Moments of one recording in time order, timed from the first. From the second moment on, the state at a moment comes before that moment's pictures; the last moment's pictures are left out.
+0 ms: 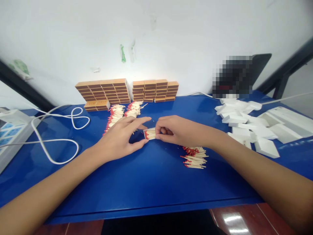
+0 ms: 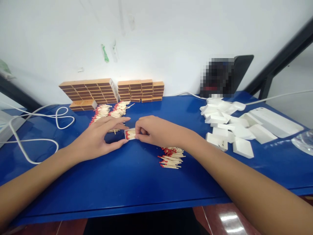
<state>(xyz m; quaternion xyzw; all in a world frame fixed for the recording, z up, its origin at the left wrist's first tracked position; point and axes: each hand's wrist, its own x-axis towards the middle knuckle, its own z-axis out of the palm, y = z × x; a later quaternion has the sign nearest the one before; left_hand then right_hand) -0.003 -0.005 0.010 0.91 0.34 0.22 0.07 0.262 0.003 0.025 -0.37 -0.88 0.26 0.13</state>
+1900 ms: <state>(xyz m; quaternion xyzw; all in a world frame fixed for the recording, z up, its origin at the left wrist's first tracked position) -0.005 -0.003 0.007 0.92 0.30 0.23 0.05 0.308 0.019 0.056 -0.48 -0.84 0.24 -0.08</state>
